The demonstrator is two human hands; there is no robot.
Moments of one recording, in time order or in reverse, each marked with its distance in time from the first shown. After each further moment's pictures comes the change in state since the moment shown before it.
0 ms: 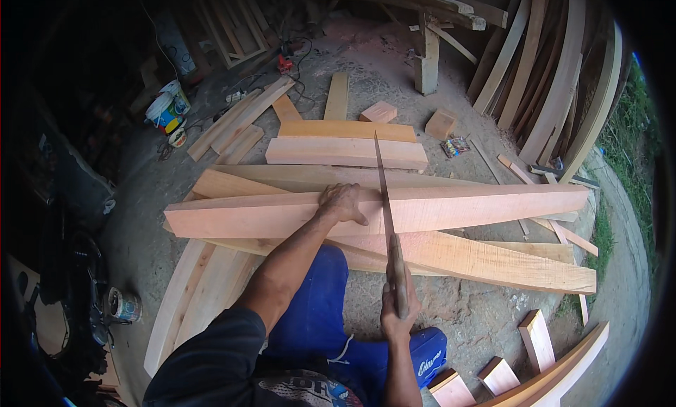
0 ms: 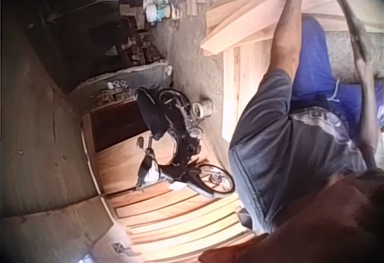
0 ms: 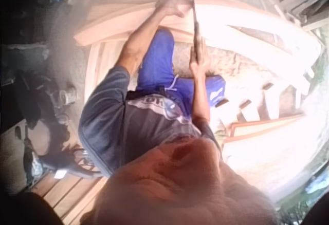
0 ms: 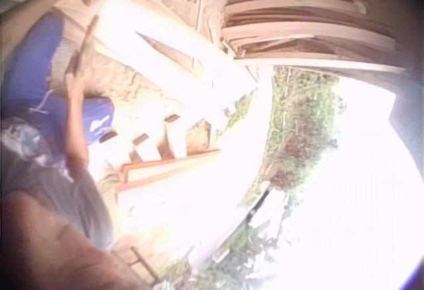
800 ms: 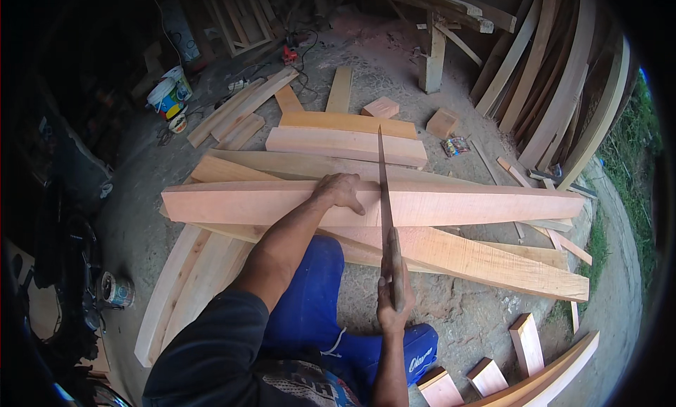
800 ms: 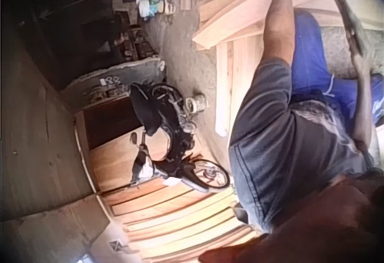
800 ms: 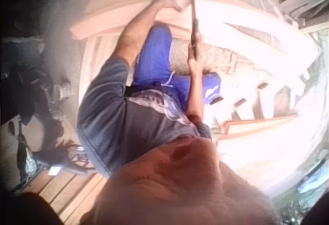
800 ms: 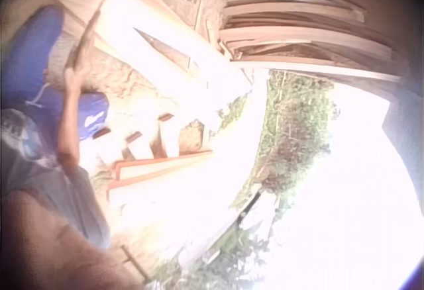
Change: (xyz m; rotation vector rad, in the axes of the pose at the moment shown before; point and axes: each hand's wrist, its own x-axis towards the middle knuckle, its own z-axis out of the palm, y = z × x) left_hand 0.012 -0.008 -0.010 -0.099 -0.118 -0.013; right_hand -0.001 0.014 -0.003 0.066 -0.057 0.059
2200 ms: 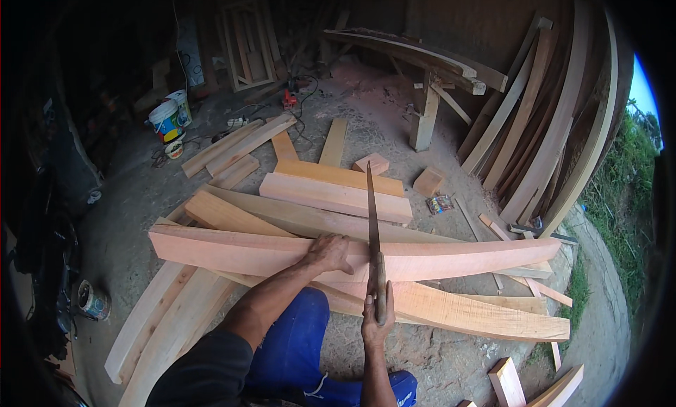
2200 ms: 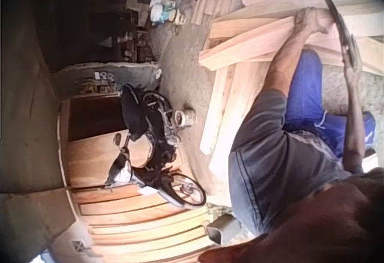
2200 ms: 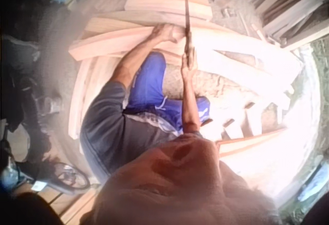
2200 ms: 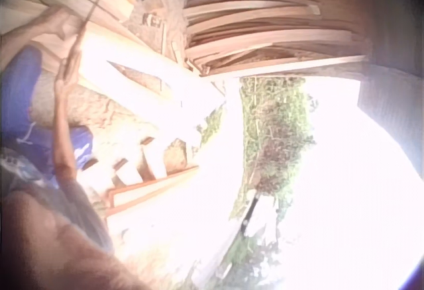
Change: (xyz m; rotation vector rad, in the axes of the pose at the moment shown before) left_hand -0.028 0.009 0.016 0.041 0.111 0.121; right_hand 0.053 0.029 0.045 0.189 0.090 -0.053
